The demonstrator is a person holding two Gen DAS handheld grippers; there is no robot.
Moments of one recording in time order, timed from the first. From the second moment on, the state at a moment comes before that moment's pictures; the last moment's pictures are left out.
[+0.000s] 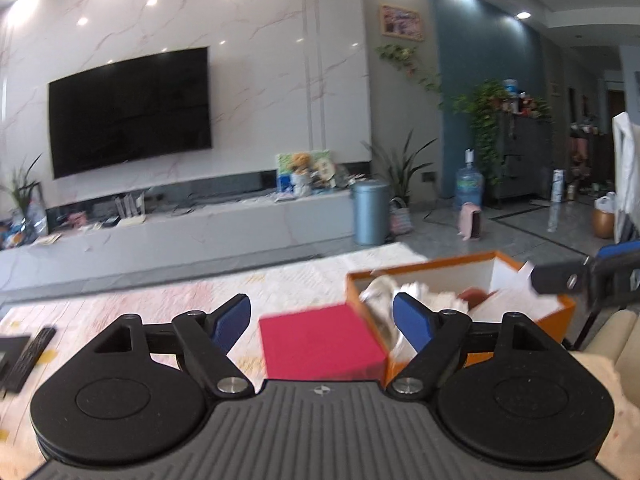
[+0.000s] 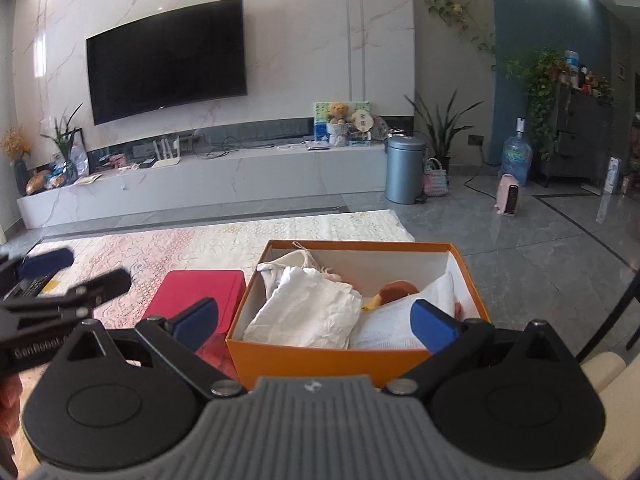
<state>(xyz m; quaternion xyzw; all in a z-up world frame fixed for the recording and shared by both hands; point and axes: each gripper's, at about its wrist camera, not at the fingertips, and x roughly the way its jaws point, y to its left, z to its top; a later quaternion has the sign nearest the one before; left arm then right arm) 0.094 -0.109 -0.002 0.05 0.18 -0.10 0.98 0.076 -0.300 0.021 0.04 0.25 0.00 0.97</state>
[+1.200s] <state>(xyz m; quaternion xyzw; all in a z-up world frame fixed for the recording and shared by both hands) 0.096 -0.105 -0.054 0.03 0.25 -0.07 0.97 0.065 -0.283 -0.069 0.04 0.19 -0.07 0.98</state>
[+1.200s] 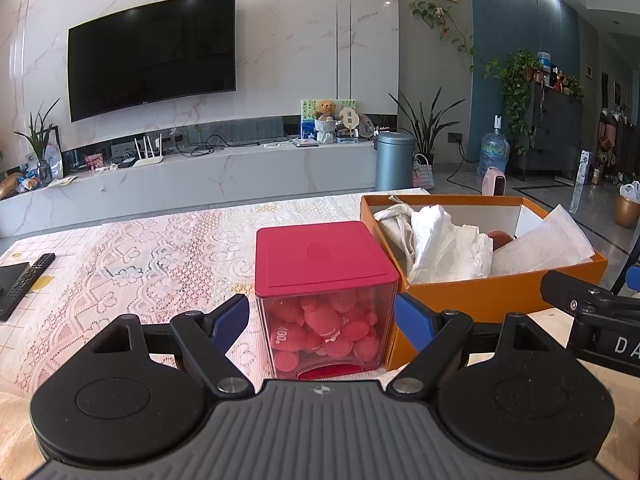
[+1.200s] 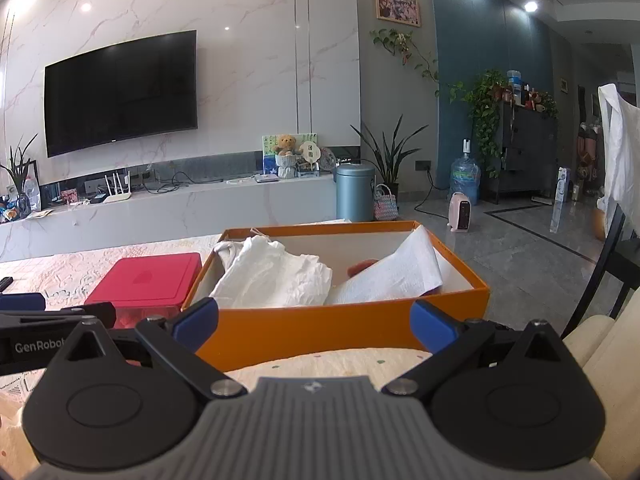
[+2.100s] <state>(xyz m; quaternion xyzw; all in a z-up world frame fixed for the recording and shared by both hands) 0.096 -0.101 -0.053 0.02 0.26 -0.06 0.96 0.070 -0.286 -0.072 0.05 0.21 -0.07 0.97</state>
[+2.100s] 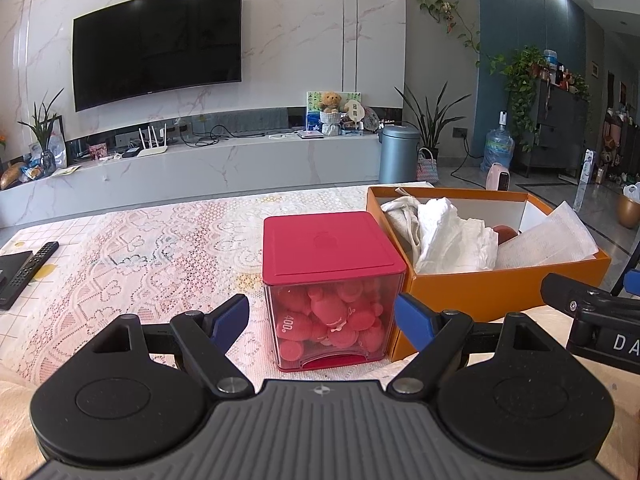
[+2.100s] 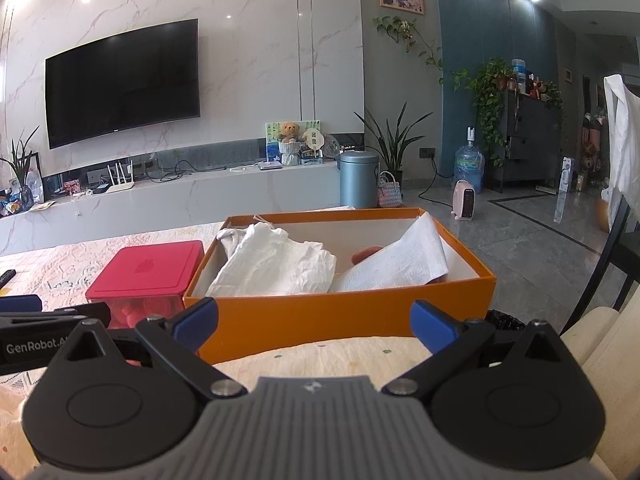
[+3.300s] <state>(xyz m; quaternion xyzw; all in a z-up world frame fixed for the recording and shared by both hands) 0.092 -0.098 -0.051 0.02 0.25 -0.06 0.97 0.071 -0.285 -0.073 0.04 0.21 -0.06 0.97</state>
